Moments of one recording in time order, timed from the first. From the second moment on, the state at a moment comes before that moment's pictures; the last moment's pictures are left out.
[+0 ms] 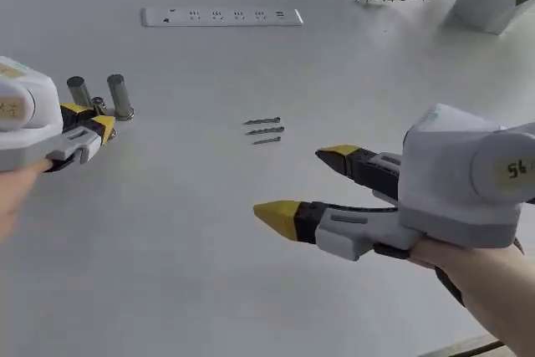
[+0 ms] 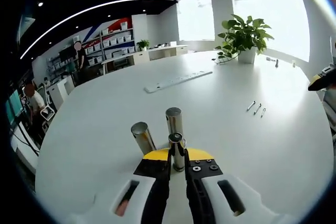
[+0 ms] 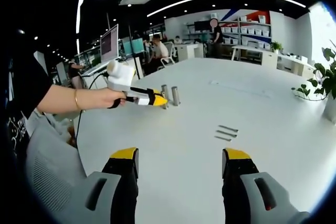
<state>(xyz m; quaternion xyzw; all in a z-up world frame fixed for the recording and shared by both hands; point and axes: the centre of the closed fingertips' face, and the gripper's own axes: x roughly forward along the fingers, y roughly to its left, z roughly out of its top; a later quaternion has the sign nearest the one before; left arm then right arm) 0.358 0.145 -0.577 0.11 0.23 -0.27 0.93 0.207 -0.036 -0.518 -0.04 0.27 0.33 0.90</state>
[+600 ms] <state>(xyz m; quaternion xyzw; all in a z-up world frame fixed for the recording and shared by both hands) 0.353 0.145 -0.577 0.07 0.25 -0.24 0.94 0.206 -0.035 -0.520 -0.05 0.28 0.34 0.90</state>
